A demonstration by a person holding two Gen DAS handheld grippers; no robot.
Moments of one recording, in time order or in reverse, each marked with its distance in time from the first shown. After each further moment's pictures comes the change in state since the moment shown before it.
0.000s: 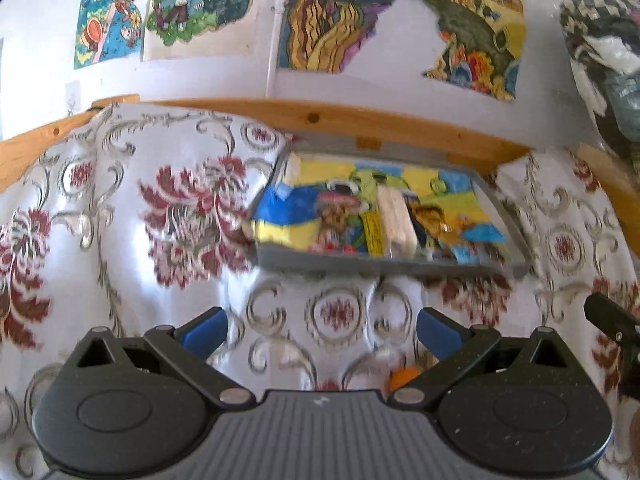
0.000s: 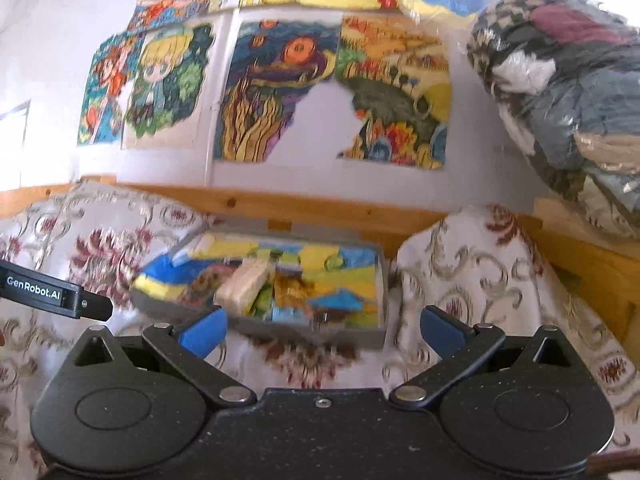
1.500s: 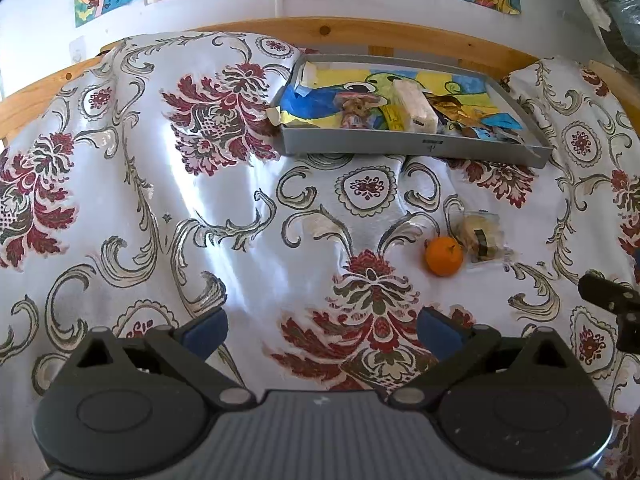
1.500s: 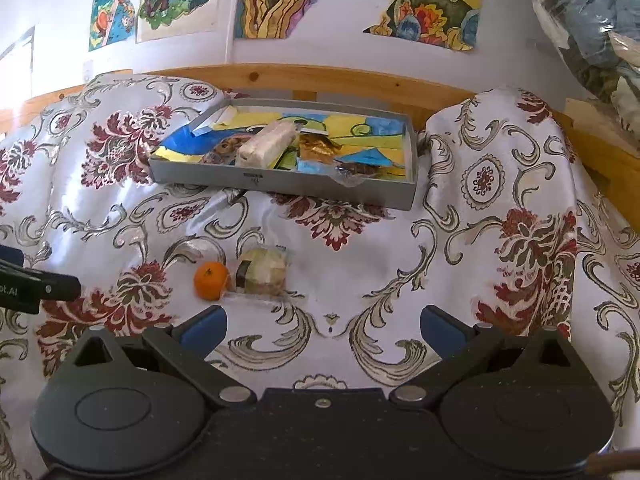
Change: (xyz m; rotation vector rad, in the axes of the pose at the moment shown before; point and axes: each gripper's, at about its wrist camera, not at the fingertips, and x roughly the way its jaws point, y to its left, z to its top) left arm -0.007 0.014 -0.059 0.060 0.196 0.061; right arm 0.009 0.006 -0.049 -0.015 0.324 0.064
